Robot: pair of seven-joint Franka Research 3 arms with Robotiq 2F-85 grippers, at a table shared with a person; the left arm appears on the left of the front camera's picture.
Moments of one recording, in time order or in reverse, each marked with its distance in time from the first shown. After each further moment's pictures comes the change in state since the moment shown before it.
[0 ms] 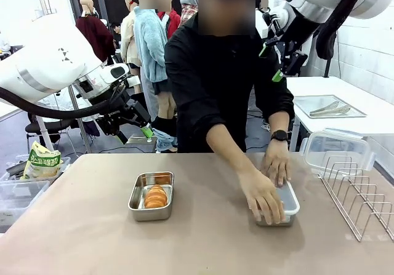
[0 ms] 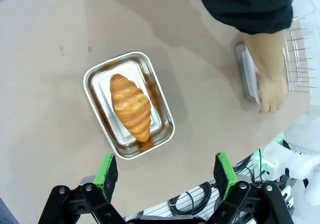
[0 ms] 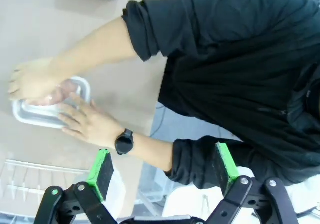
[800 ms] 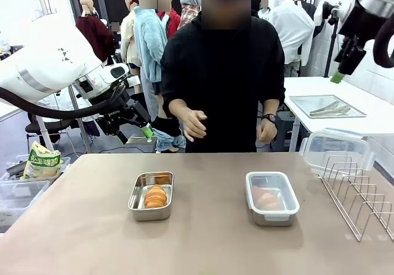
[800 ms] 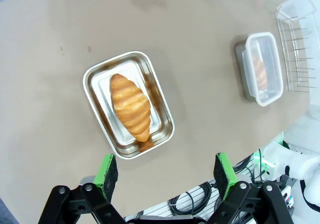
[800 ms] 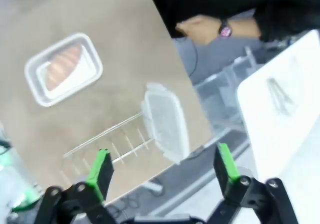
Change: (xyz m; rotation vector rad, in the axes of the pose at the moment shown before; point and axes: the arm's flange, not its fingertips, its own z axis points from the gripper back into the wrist) left arm 0.000 0.000 0.000 0.000 0.000 0.000; right arm -0.114 0.060 0.054 -0.014 0.251 -0.724
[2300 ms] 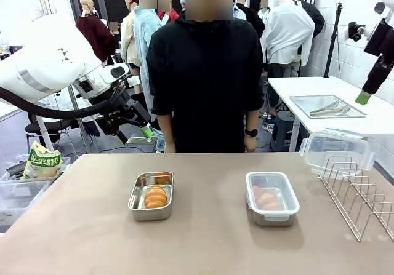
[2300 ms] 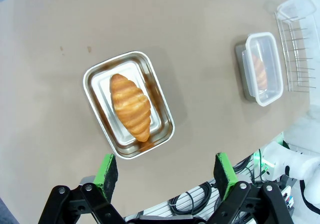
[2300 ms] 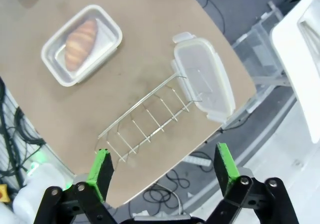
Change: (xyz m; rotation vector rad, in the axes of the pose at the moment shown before) left arm 0.000 0.000 0.000 0.000 0.000 0.000; right arm -0.056 0.016 -0.007 0.111 0.092 -0.221
